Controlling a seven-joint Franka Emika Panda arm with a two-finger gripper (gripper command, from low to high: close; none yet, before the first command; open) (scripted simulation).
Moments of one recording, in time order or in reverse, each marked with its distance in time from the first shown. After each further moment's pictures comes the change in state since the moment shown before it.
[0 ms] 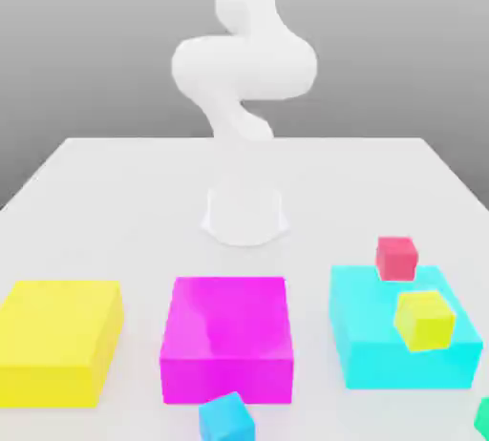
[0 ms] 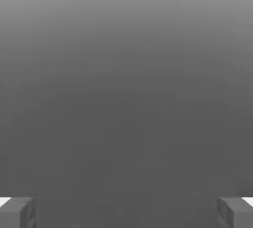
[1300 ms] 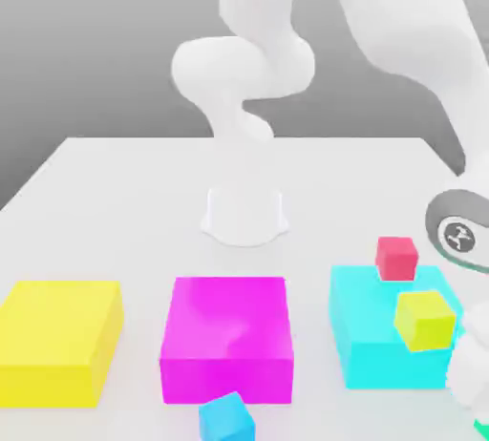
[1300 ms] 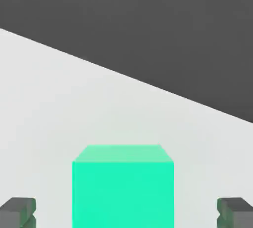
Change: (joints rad) arm 0.259 1.339 0.261 0.219 -0.359 0.330 0.432
